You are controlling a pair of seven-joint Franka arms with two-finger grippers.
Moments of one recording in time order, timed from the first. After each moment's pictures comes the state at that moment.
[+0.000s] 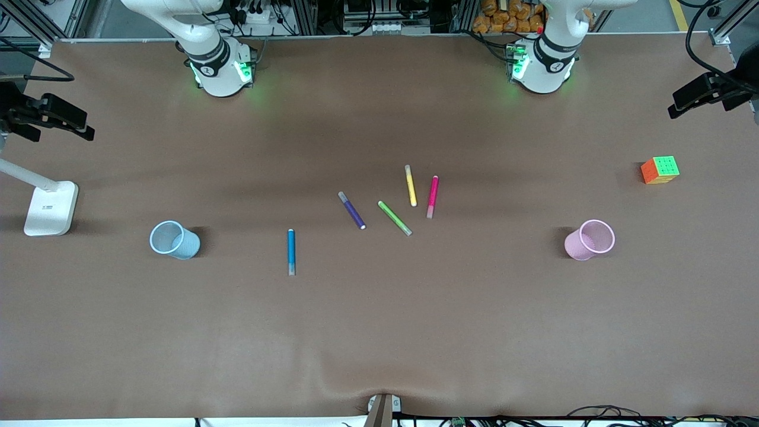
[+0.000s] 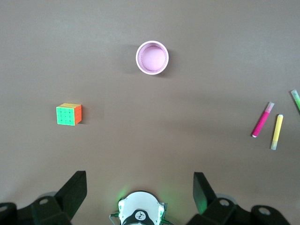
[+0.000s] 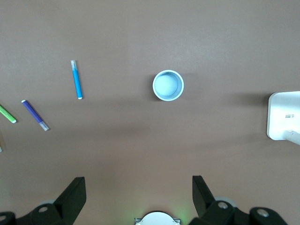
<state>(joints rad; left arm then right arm) -0.08 -0.12 0.07 -1.59 0.04 1.38 -0.14 0.00 0.02 0.00 -1.41 0.04 1.34 0.01</state>
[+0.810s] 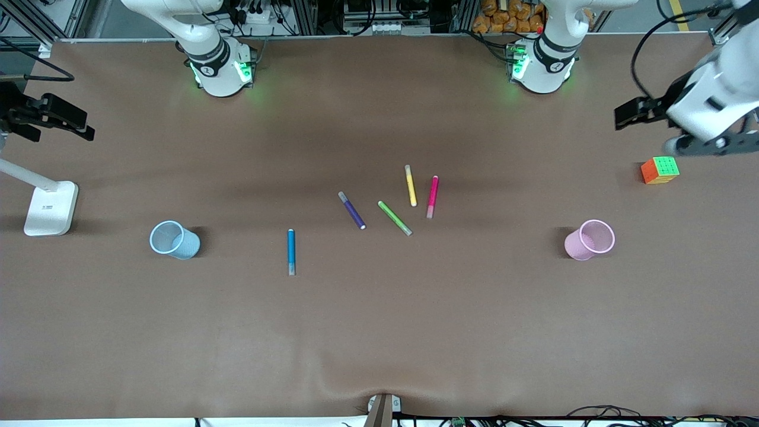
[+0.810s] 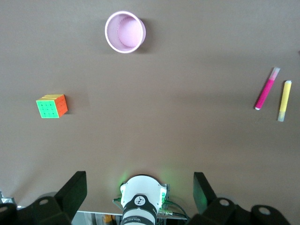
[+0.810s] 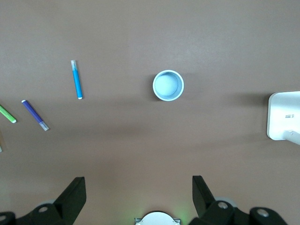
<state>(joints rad) -0.10 0.00 -0.04 -1.61 0.04 1.34 -0.16 0.00 0.02 0.00 -1.41 0.04 1.34 0.01</state>
